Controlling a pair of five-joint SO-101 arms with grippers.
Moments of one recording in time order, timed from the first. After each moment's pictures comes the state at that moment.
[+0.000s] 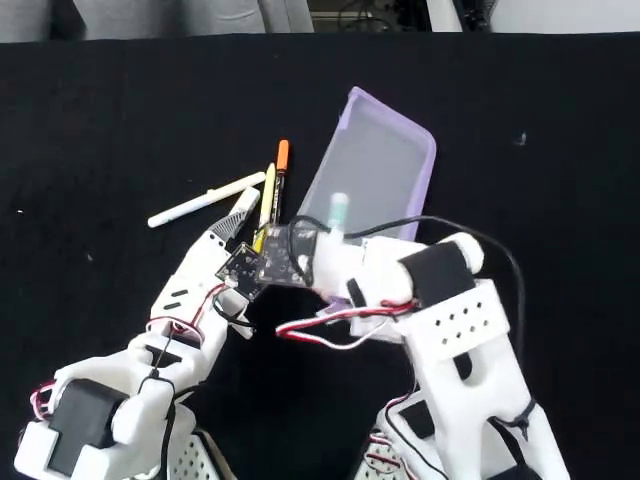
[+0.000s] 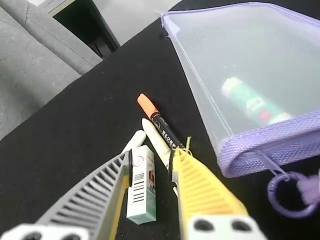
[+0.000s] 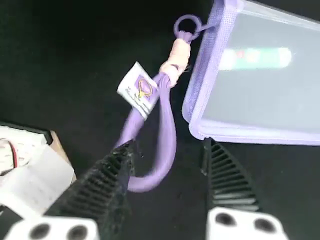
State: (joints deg) left arm 13.0 -16.3 88.7 -50.6 -29.4; right arm -22.9 -40.9 27.7 99.1 58.7
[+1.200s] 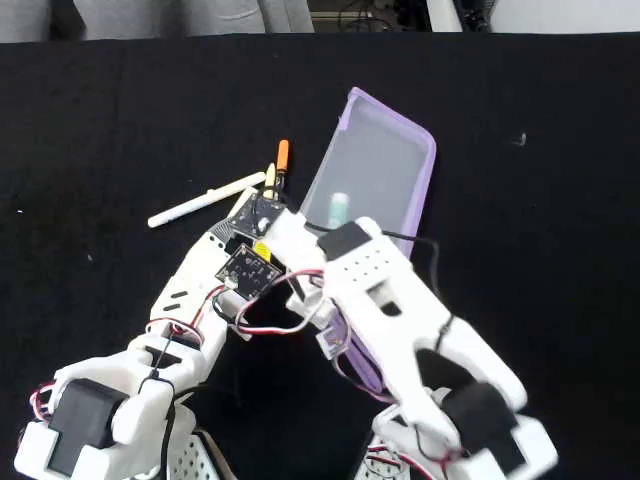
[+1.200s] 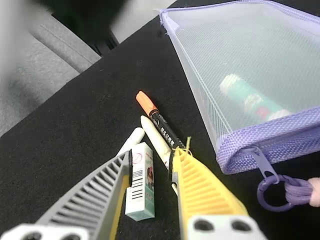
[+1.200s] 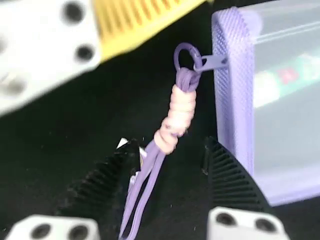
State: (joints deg) left arm 13.0 -16.3 89.1 -50.6 -29.4; right arm -30.6 -12.9 39.1 68.1 26.0
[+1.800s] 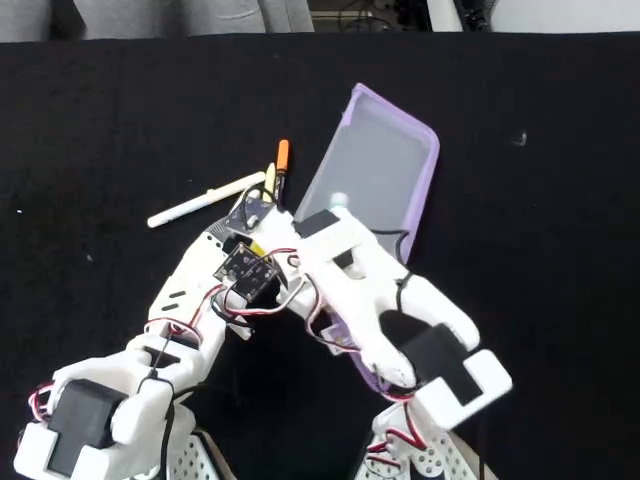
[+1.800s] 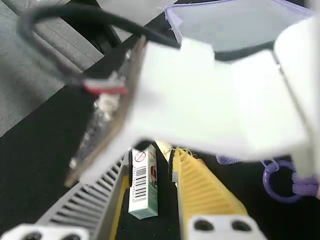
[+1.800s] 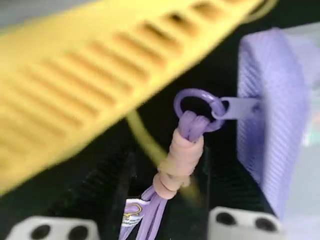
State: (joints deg) left arm 12.4 -16.3 89.1 -50.6 -29.4; right arm -30.7 5.1 32.7 63.1 25.5
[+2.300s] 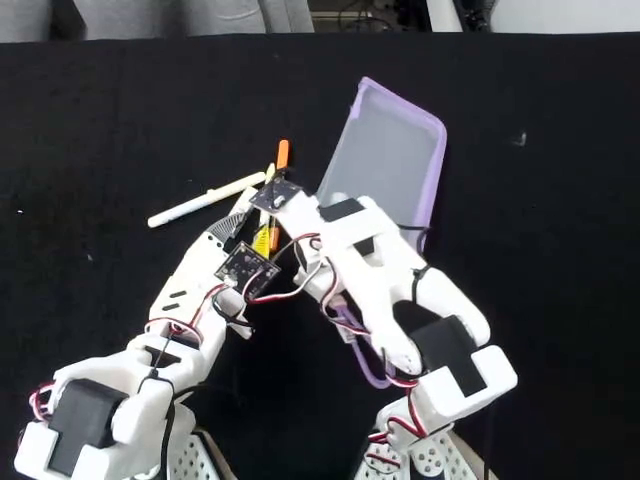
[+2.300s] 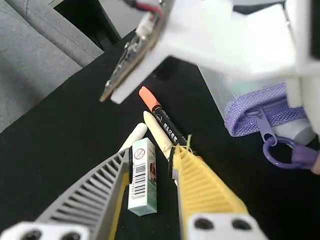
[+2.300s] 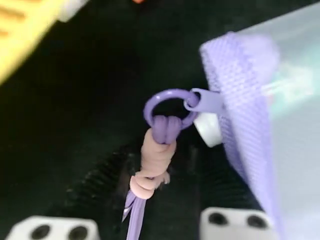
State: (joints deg) left arm 12.5 -16.3 89.1 -50.6 -29.4; right arm -22.9 5.6 32.0 60.7 25.5
